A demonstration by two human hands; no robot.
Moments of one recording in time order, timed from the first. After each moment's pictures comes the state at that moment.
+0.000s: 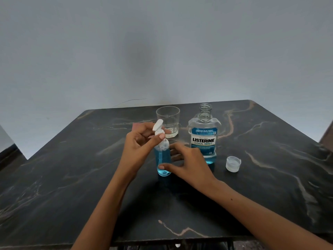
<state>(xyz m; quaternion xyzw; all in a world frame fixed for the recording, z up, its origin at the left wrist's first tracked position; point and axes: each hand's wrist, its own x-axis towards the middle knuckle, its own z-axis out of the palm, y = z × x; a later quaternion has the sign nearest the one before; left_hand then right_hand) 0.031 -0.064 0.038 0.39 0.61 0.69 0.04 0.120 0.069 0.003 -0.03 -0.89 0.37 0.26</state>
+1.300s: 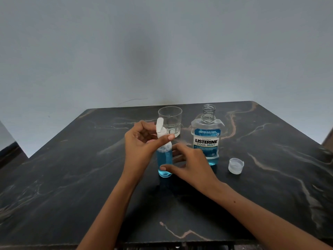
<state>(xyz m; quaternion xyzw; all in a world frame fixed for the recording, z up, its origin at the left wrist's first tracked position) 0.040 -0.058 0.042 0.34 0.58 0.74 -0.03 0.120 0.070 0.004 -0.03 -0.89 0.37 0.25</state>
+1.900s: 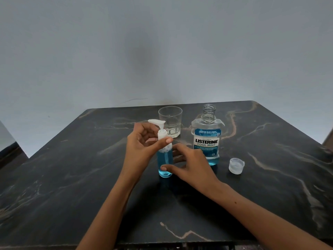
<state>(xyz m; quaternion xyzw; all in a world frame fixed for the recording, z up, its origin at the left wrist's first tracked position) 0.036 -0.062 0.037 0.35 0.61 0.71 0.01 0.121 0.068 0.006 -0.03 -0.89 0.37 0.25</state>
